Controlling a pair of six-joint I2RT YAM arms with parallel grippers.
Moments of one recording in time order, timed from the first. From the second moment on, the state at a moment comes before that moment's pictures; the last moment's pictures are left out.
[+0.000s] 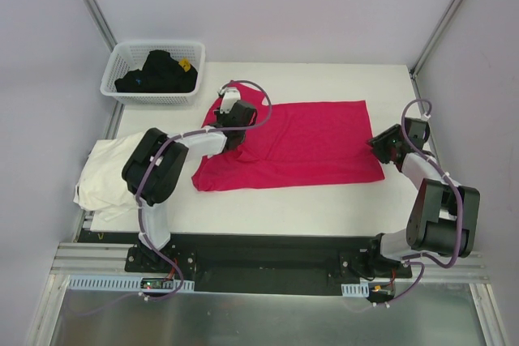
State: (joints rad) left arm -0.57 1.90 1.15 -0.04 -0.74 -0.39; right arm -0.21 1.43 0.73 -0.10 -0.16 0.82
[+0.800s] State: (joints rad) left arm -0.56 1.74 1.15 -0.03 -0.72 -0.34; right arm -0.07 1.37 0.78 -0.10 -0.22 0.79
